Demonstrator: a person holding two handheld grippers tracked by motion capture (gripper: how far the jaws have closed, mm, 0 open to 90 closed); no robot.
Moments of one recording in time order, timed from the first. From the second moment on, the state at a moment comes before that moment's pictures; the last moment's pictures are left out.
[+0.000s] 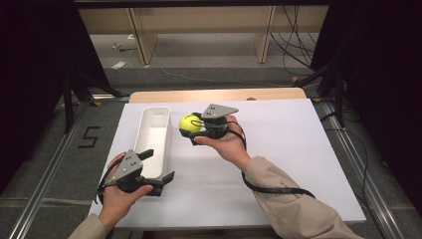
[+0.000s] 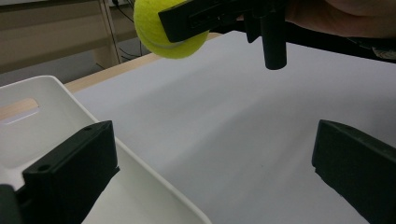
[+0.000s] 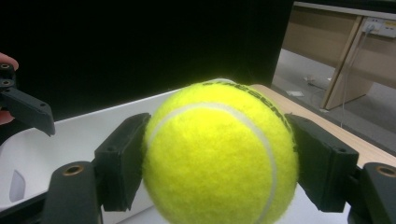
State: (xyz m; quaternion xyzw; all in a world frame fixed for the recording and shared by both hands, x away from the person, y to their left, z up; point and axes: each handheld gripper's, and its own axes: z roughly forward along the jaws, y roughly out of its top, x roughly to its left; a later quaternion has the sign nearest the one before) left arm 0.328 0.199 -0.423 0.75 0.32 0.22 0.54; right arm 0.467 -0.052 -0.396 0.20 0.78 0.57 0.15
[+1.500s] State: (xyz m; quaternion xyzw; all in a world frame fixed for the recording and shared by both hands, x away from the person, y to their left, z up) left arm 0.327 0.199 -0.423 0.75 0.32 0.22 0.54; right arm 0.472 -0.029 -0.396 0.19 0.78 0.57 0.14
